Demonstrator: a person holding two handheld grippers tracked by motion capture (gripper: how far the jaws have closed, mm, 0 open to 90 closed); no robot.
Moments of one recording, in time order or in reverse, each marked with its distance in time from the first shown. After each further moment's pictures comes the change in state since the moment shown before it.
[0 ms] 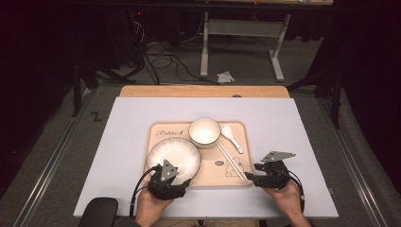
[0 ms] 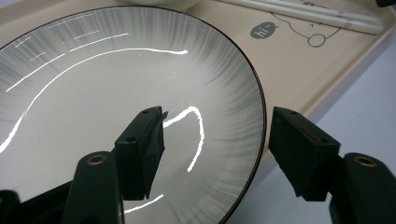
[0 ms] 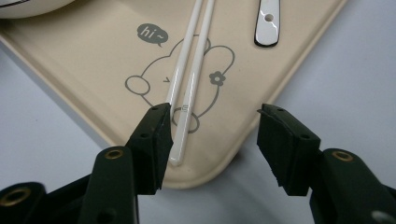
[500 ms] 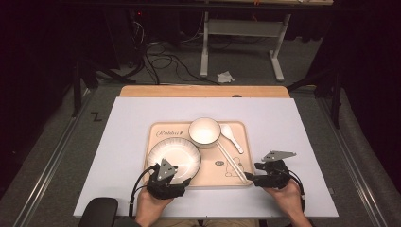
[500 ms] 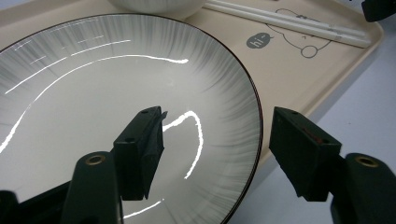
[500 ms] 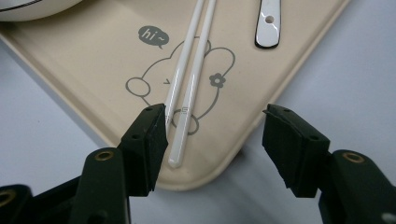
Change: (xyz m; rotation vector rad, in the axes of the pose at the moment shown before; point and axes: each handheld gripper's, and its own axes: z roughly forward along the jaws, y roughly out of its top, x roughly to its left) left arm 0.002 0.000 -0.003 -0.030 -0.022 -0.017; right arm -0.003 0.000 0.000 -0.008 0.014 0.010
